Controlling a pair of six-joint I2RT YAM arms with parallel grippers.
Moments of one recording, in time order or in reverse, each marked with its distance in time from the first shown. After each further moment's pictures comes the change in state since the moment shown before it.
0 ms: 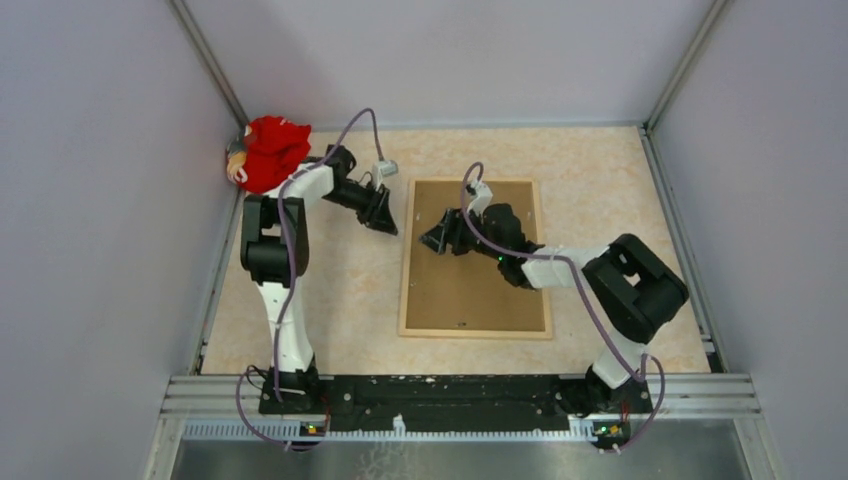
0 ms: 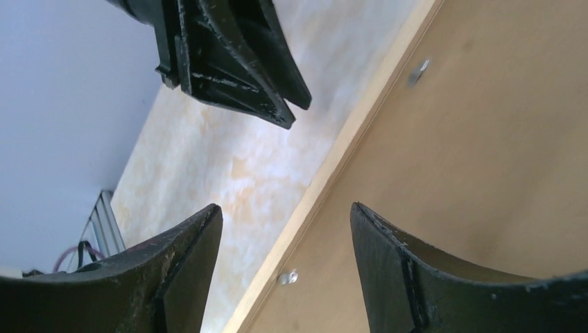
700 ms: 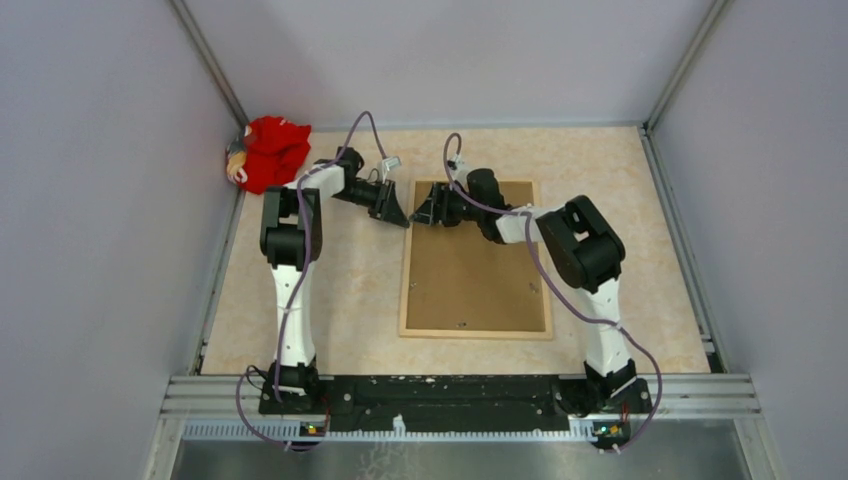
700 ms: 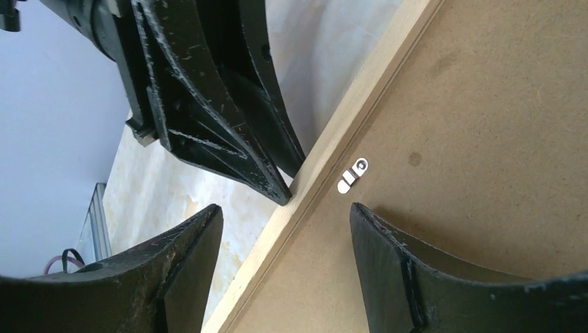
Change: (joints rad) left arm 0.018 0.257 0.224 0.125 0.157 -0.277; right arm -0.195 0.452 0.509 -0.148 -0.337 -0.034
